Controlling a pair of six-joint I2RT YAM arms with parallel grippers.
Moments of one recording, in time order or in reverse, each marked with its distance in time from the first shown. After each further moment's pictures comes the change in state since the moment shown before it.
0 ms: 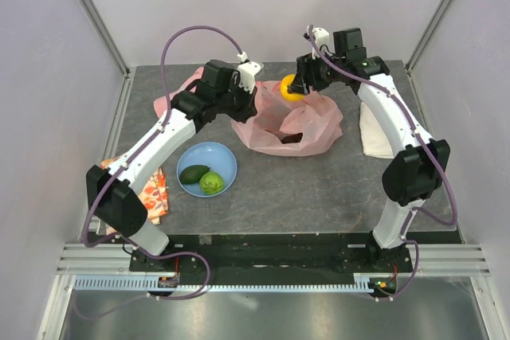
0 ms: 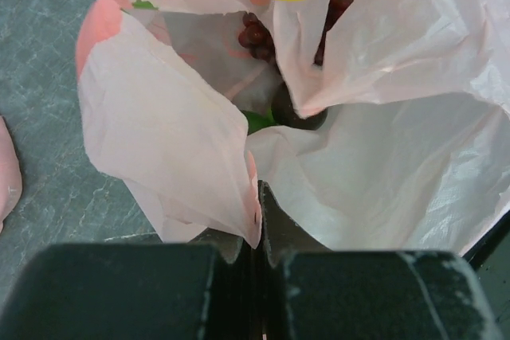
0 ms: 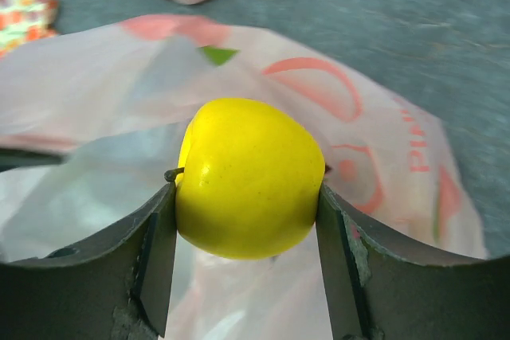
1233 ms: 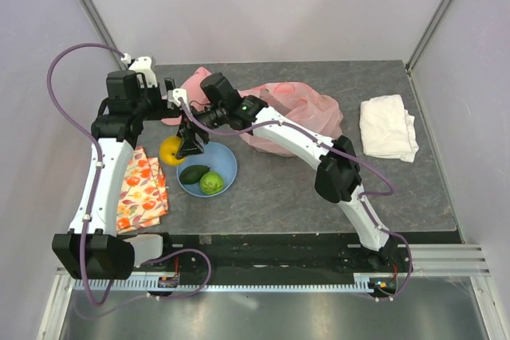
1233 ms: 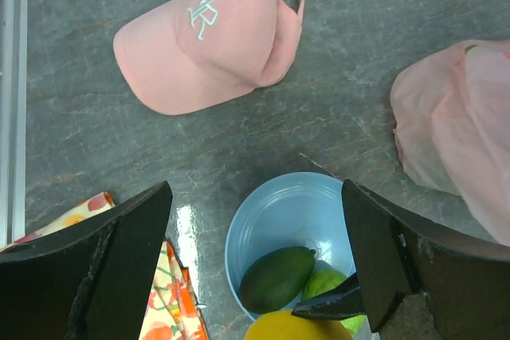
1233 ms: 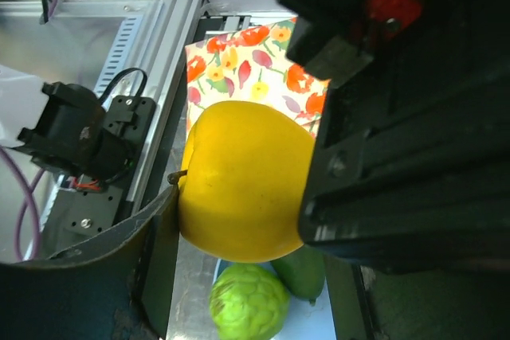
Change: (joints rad) left arm 0.529 -0.365 -0.223 -0.033 -0.133 -0.103; right arm 0.628 0.435 0.377 0.235 -0.346 -0.158
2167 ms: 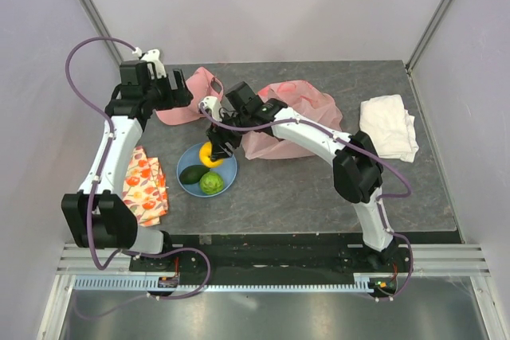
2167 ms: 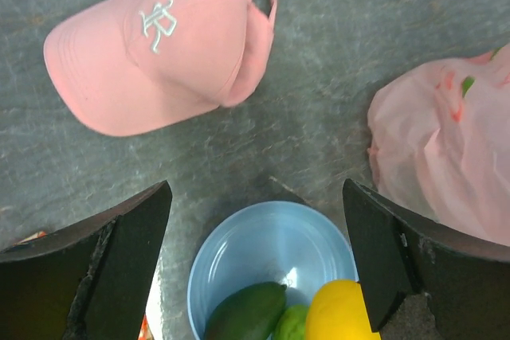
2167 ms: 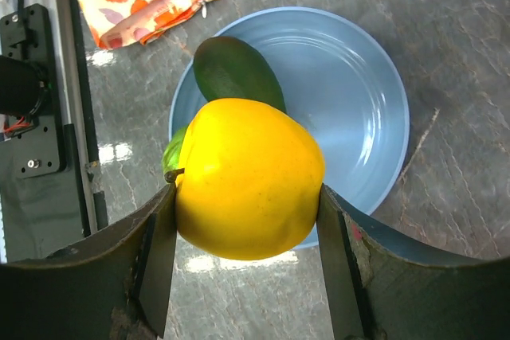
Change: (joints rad) left arm 0.013 0.212 0.037 0.101 0.073 -0.089; right arm -0.077 -0.172 -0.359 -0.082 0.233 0.015
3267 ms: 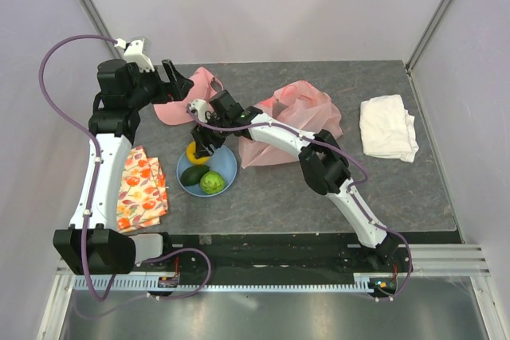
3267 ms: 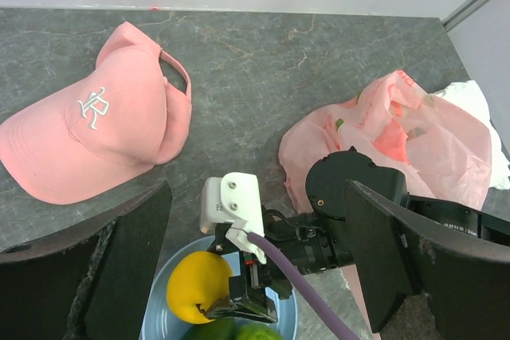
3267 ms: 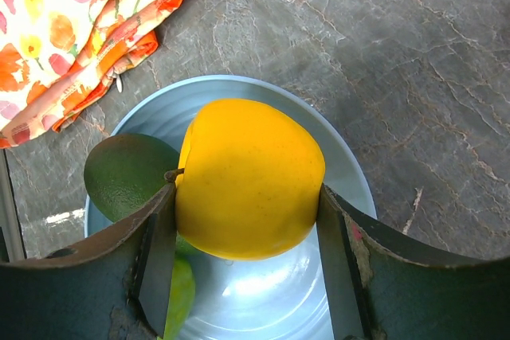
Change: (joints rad) left arm 0.032 -0.172 -0.006 0.105 0.217 -0.072; right arm 0.018 0.344 0.266 0.125 0.093 0.171
